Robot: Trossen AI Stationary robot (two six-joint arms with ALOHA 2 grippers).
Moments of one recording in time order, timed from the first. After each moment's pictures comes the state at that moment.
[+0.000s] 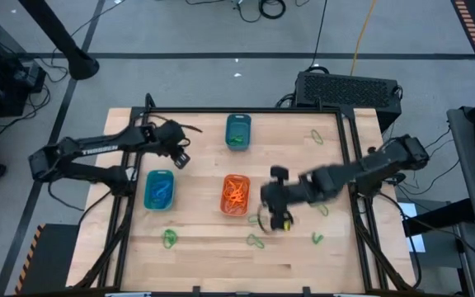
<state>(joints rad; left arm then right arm) 0.49 1.13 0.68 -0.65 -0.12 -0.24 0.32 1.53 1.31 -0.71 0.22 0.30</state>
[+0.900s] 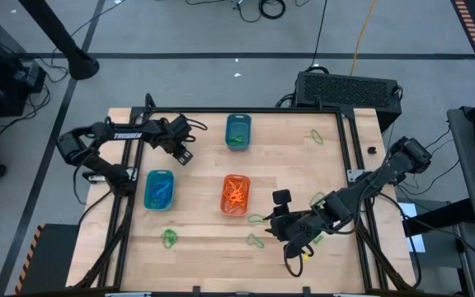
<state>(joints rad) 0.67 1.49 0.68 -0.54 -0.08 -0.14 0.57 1.53 1.24 -0.54 0.42 0.15</state>
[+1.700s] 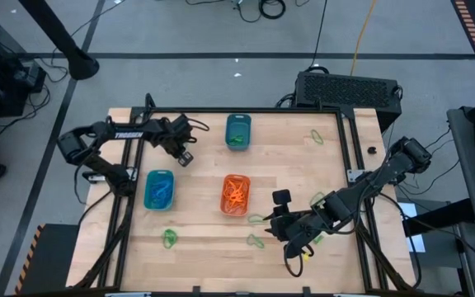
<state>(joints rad) 0.66 1.49 0.70 -0.57 0.00 -0.10 0.57 1.53 1.24 -0.55 0.42 0.14</state>
